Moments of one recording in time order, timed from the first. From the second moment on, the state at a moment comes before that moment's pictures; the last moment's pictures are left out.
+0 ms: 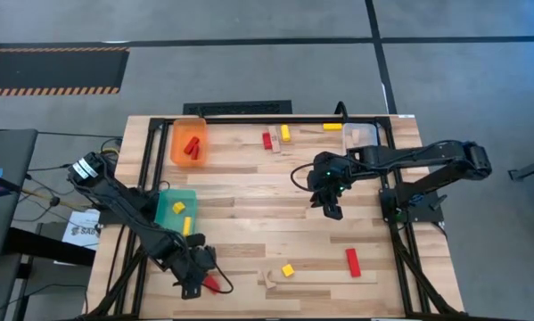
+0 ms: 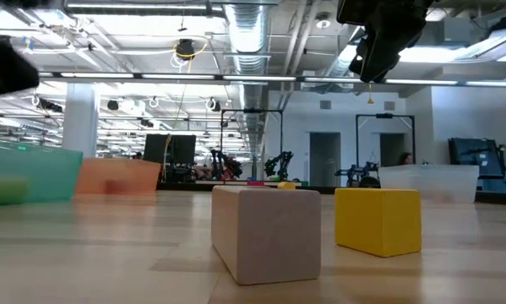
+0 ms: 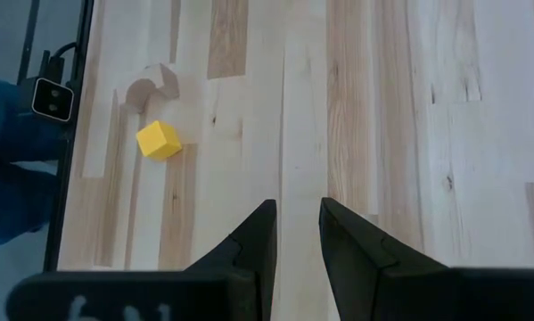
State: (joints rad) left arm -0.77 1.54 0.92 -0.54 -0.09 -0.86; right arm -0.02 1.30 1.06 -0.72 -0.28 0.10
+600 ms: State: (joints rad) left arm -0.46 1.25 1.02 -1.12 -0.45 -0.61; right arm -0.02 1.30 1.06 -0.67 -0.28 0.26
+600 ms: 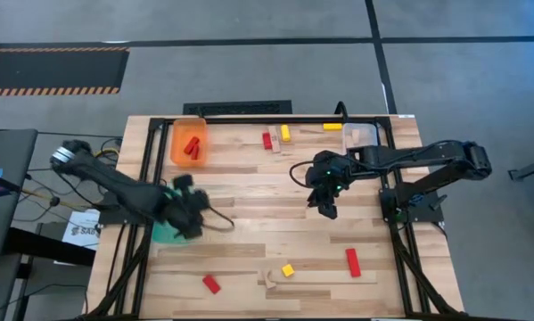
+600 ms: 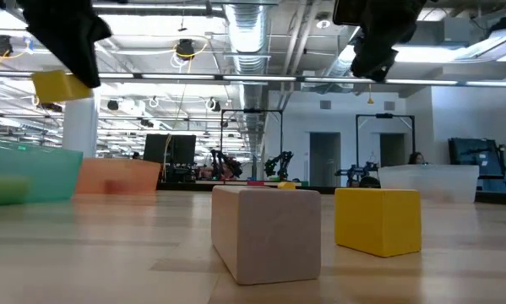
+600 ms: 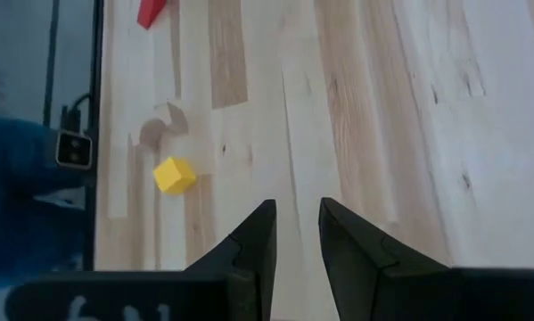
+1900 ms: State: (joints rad) left arm -0.39 1.04 0.70 -1.13 -0.08 -0.40; right arm 0.15 1.52 1.15 -0.27 -0.18 0.86
